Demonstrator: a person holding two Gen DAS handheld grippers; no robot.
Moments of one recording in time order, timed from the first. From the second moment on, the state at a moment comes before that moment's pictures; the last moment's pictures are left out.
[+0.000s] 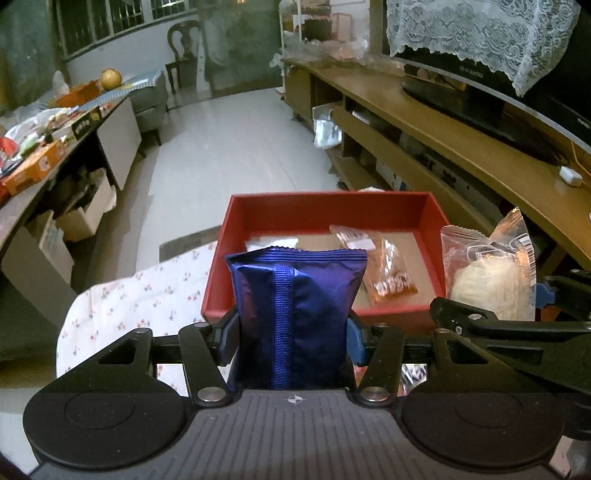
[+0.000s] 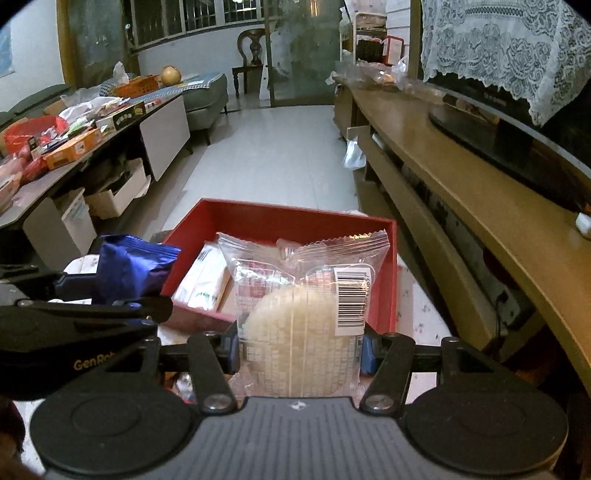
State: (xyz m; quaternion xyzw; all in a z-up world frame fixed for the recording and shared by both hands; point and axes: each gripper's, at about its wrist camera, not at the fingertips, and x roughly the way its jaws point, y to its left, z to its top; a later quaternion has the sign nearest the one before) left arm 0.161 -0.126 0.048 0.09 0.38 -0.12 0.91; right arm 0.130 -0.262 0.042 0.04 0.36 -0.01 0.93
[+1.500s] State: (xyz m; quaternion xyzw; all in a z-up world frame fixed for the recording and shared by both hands) left arm 0.279 -0.143 -0.035 0.09 0.45 -0.08 0.88; right arm 0.265 -0.274 -0.042 0.00 0.43 -0.01 0.90
